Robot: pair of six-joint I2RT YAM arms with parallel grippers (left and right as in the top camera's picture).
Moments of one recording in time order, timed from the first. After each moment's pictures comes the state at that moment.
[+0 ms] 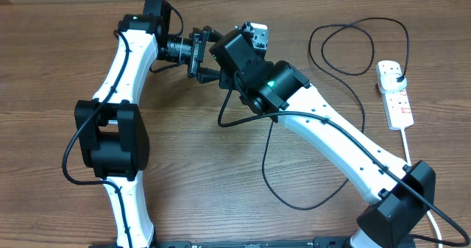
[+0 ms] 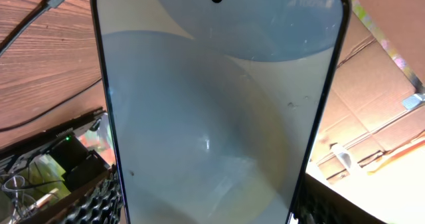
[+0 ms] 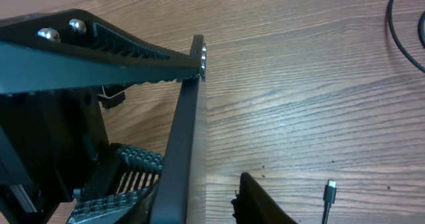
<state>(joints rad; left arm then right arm) -0.10 2.20 1.92 -1.10 1.31 -0.97 0.74 1.80 1.74 -0.85 0.34 0.75</state>
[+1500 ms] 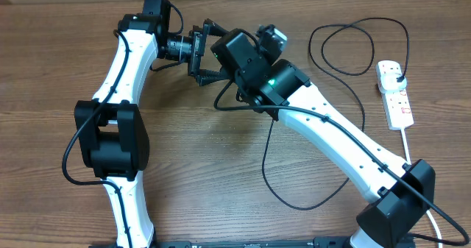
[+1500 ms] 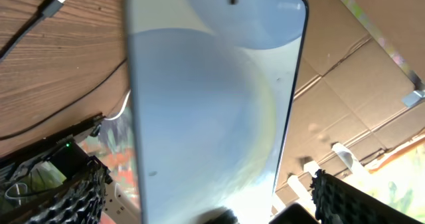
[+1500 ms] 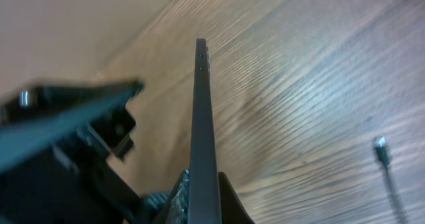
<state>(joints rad) -0.10 2.20 1.92 -1.06 1.30 -0.99 0.72 1.81 1.74 -0.84 0.39 1.24</state>
